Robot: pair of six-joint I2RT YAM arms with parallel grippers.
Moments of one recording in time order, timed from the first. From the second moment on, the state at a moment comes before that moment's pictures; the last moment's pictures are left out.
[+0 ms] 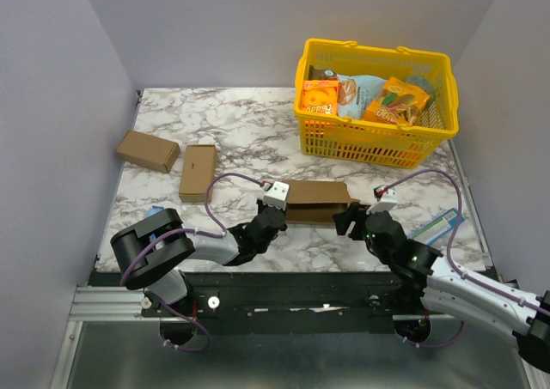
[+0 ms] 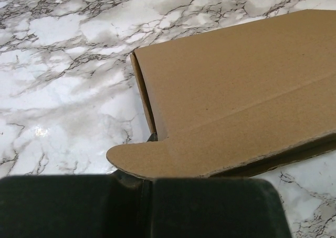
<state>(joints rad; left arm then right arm) -1.05 1.55 0.47 0.66 -0.65 -0.33 0.87 0.68 0.27 -0.07 0.50 0.68</state>
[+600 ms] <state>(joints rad) -1.06 1.58 0.47 0.68 -0.66 -0.33 0.88 0.95 0.79 -0.19 0.42 0.45</state>
